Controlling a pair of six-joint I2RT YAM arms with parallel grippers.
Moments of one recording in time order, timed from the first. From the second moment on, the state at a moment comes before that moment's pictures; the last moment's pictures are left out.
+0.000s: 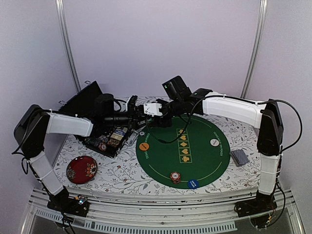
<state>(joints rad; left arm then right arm) -0.56 1.72 0.95 0.59 0.77 -1.10 0.85 2.00 1.78 -0.45 -0.29 -0.92</state>
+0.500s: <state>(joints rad) -0.56 1.72 0.94 0.62 0.77 -1.10 0.86 2.00 1.78 -0.46 -0.27 -0.92</state>
